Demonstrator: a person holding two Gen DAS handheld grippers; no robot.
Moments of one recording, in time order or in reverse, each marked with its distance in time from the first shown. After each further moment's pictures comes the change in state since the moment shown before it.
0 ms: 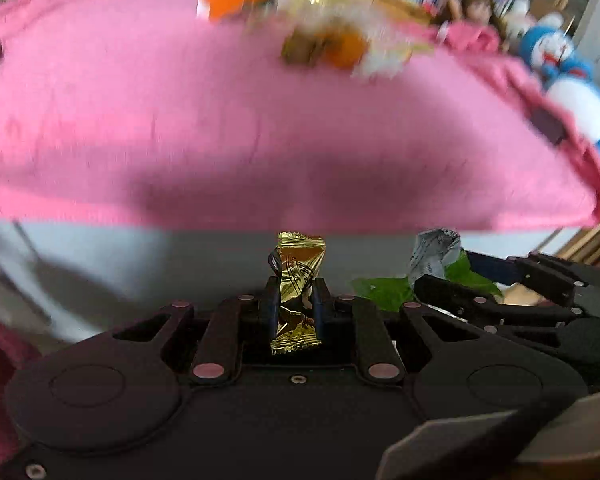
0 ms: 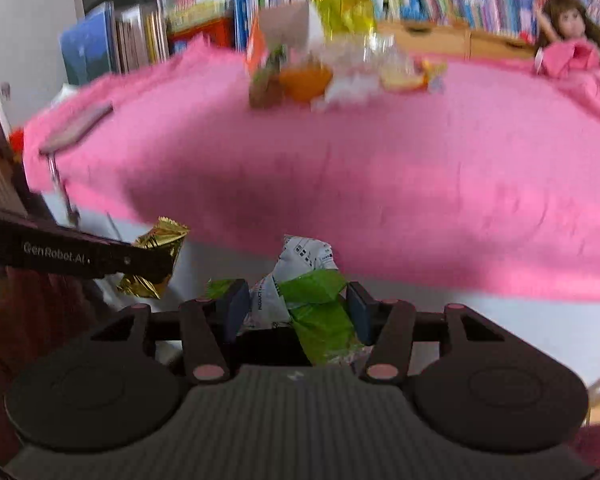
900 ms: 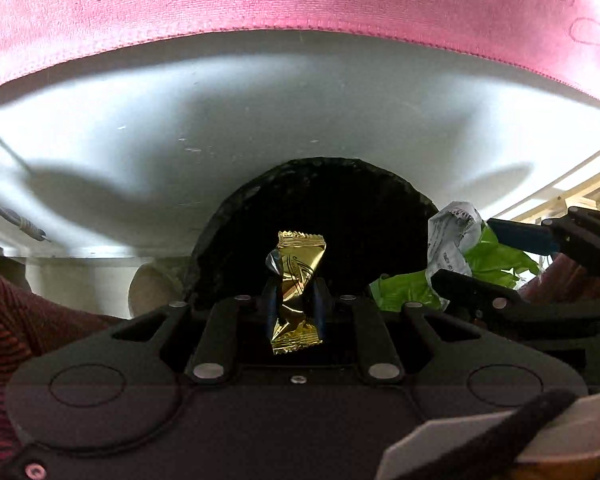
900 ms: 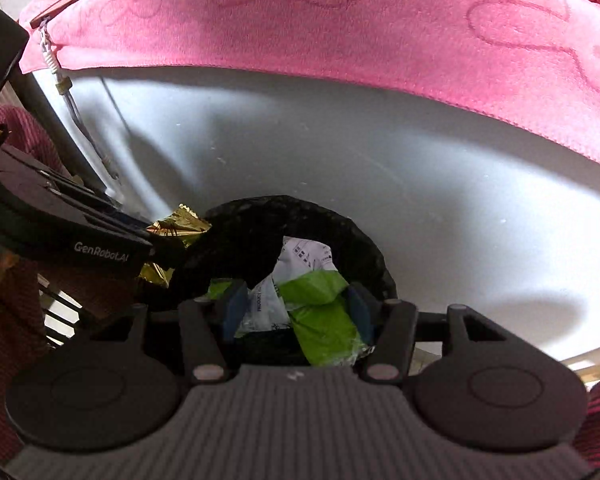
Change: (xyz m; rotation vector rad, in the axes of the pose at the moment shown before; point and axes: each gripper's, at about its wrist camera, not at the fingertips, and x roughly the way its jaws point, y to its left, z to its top) left arm 0.082 0.002 -0.039 0.041 0.313 0.121; right arm 0.057 0.013 -0.039 -0.069 0.262 0.036
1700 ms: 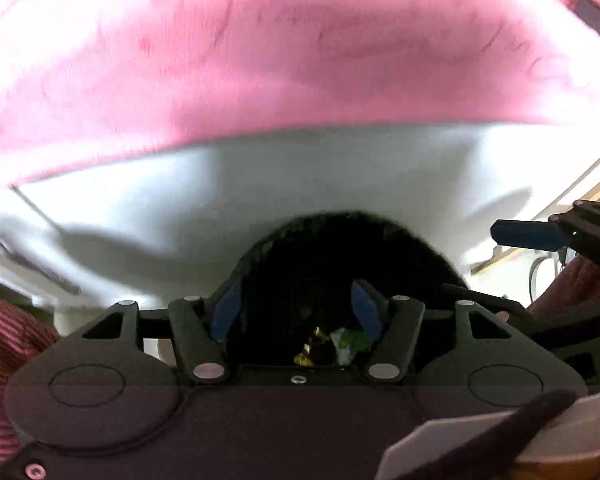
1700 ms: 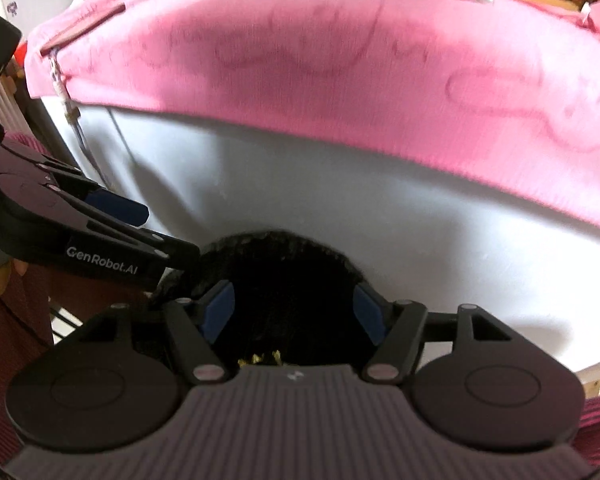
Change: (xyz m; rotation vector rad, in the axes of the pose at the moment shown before) left arm -0.049 -0.015 0.010 0.076 -0.161 0.068; right arm -0.037 -0.004 0.013 -0.014 -0.111 -0.017
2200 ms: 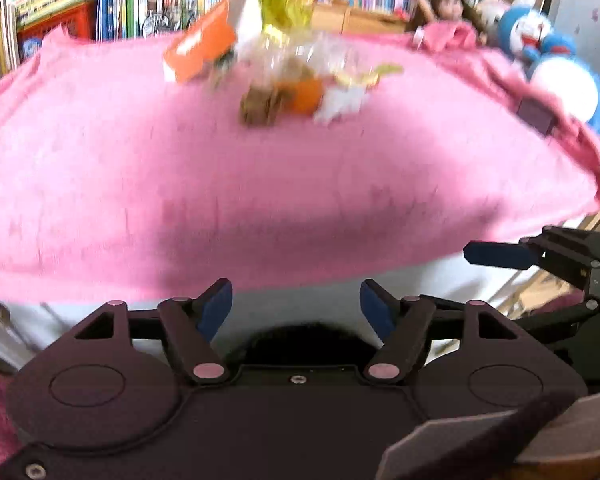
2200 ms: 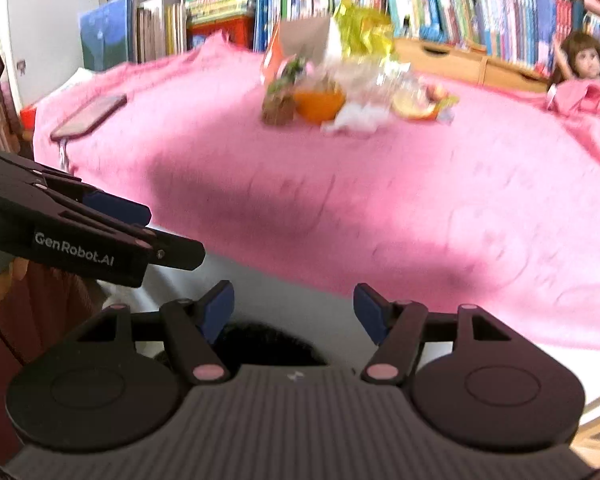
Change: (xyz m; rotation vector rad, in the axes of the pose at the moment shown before) left arm -0.084 -0.001 0.044 0.003 -0.284 -0.097; right arm -0.064 -0.013 0.039 -0.023 -0.232 -0.065
